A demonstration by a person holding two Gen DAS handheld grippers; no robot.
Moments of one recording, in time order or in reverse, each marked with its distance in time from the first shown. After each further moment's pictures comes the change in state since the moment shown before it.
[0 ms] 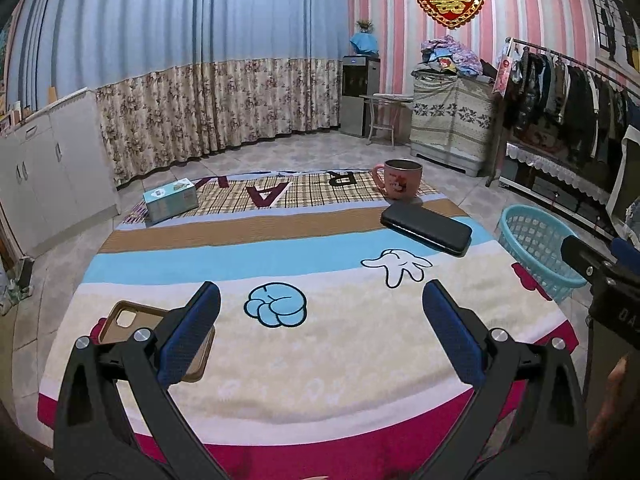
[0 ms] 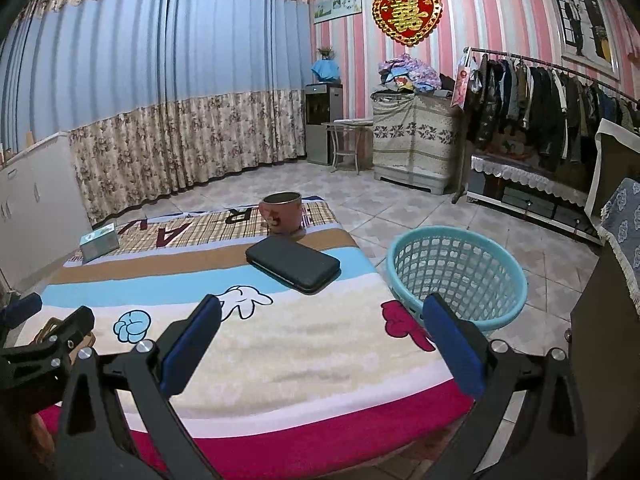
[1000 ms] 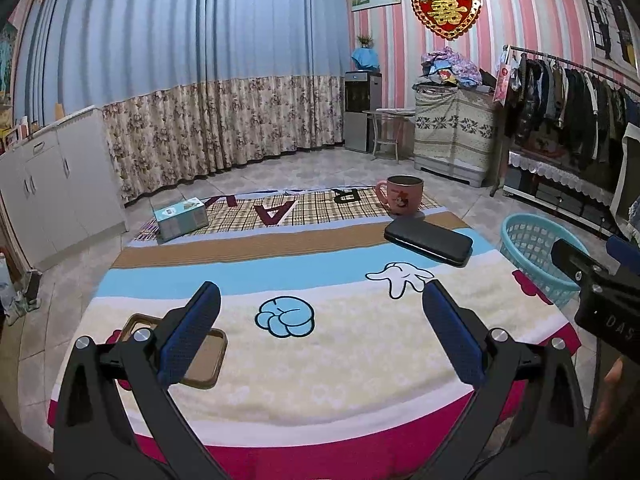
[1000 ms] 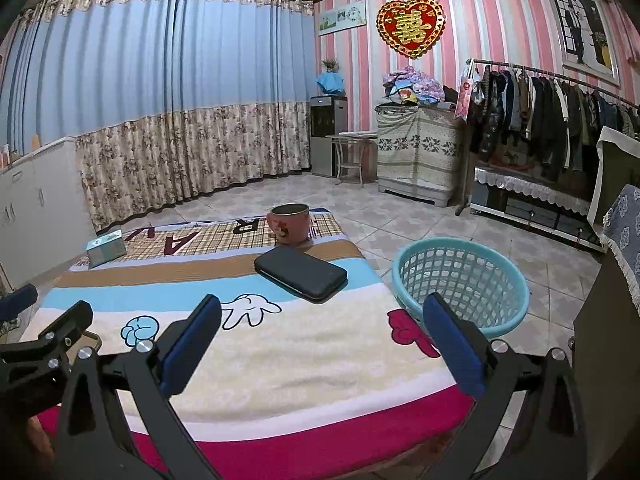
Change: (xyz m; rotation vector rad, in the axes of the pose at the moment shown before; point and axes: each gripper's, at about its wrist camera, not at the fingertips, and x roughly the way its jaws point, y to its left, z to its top) left arm -0.020 0.002 0.001 0.016 -0.063 0.026; right arm -0.006 0.006 -0.004 -0.011 -0.040 0.017
